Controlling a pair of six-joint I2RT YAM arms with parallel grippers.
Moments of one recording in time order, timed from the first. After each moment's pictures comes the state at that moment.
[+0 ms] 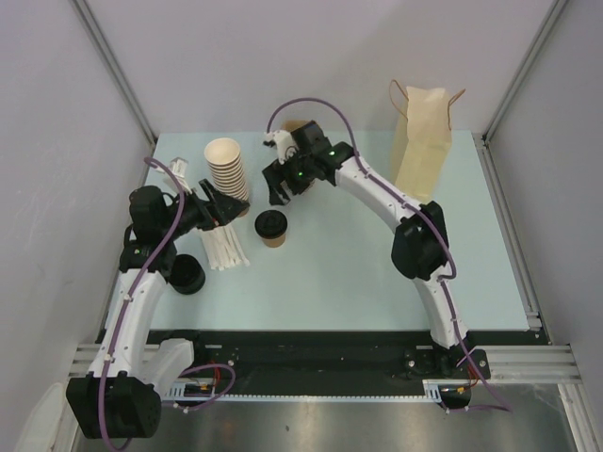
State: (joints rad) left arm 0.03 0.92 0.81 -0.19 0.68 -0.57; right arm 0.69 2.25 2.19 -0.72 -0.40 -0.08
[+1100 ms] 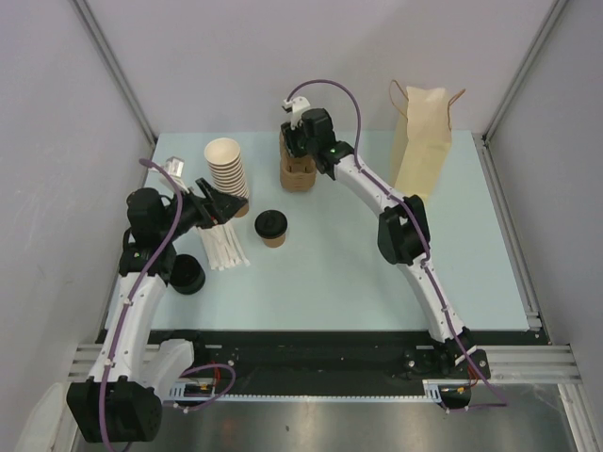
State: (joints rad) left arm 0.03 0.90 0.80 -0.13 0.66 -0.59; right arm 0.58 2.52 2.42 -0.23 -0.05 0.00
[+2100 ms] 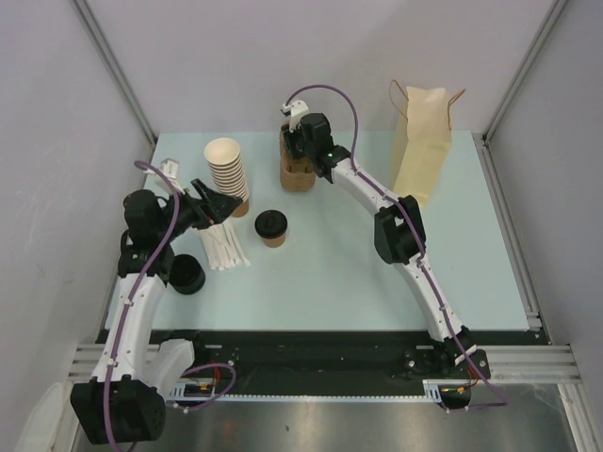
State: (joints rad) left arm 0.07 0.89 0.78 -0.12 0.66 -0.59; right arm 0.58 2.60 2.44 -0.14 -0.04 -0.02
